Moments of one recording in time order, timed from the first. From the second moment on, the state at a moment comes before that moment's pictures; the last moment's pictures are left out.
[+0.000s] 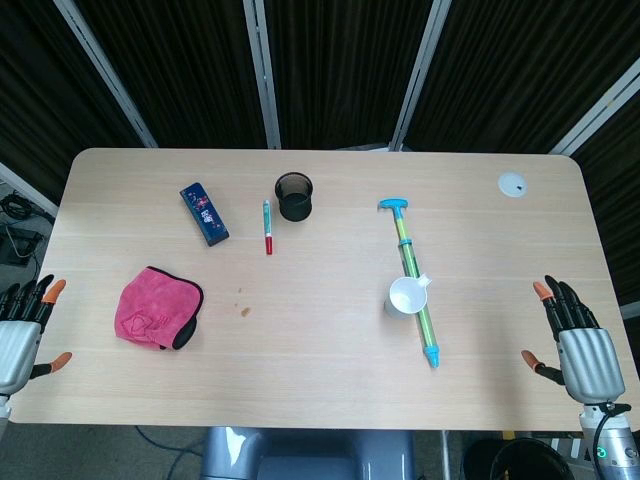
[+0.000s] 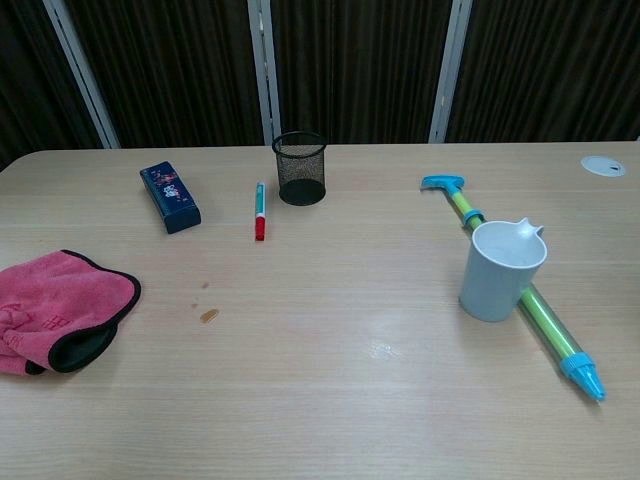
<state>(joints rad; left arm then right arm) -0.11 -1.09 -0.01 -1.64 1.47 1.42 0.21 0.09 -1.18 0.06 -1.57 -1.59 1.54 0.00</state>
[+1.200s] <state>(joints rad) -0.40 -1.43 -0.05 -1.30 1.12 0.97 0.56 0.09 -1.18 0.07 -1.57 -1.60 1.57 0.04</state>
